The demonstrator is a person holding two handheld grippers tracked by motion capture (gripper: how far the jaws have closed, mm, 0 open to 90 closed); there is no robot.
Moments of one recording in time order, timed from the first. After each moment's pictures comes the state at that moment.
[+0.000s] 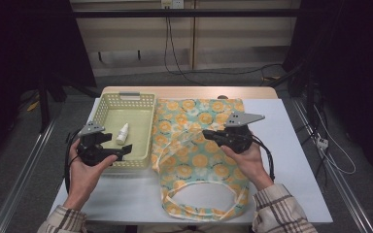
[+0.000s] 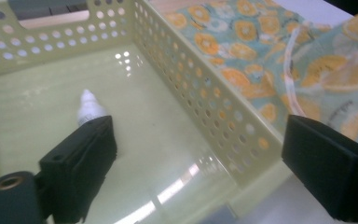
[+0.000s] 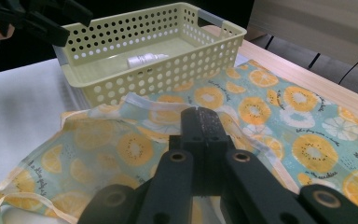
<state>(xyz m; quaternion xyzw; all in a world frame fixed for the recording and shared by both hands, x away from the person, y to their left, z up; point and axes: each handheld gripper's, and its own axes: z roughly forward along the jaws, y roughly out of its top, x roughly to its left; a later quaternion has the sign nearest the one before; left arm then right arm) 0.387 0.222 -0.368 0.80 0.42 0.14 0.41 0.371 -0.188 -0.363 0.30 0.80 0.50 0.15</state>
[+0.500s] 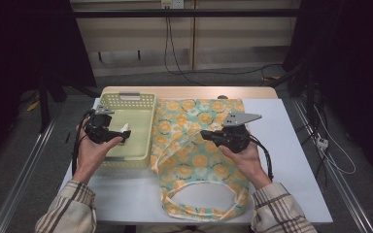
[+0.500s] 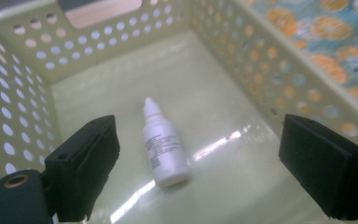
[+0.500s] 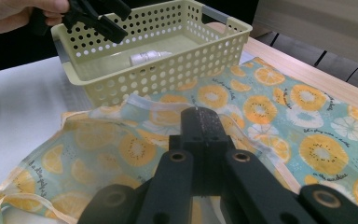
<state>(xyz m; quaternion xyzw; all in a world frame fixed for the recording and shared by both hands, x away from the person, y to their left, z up) 0.453 0.217 -0.381 0.82 0.44 0.17 0.32 0.375 -0.184 -0.368 0.30 0.80 0.50 0.14</state>
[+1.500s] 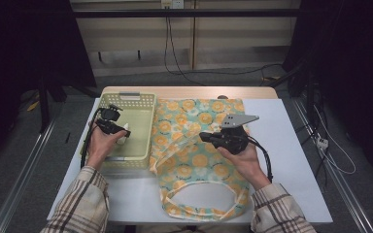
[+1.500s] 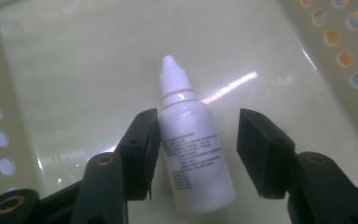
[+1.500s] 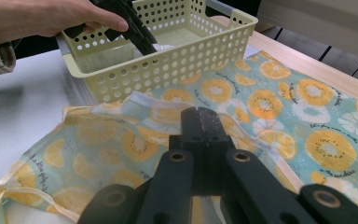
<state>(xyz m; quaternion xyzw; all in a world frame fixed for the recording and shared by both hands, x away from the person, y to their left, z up) 0.507 0.212 -0.426 0.84 0.49 0.09 0.22 0.375 -0.181 -0.373 0.30 0.81 0.49 0.14</state>
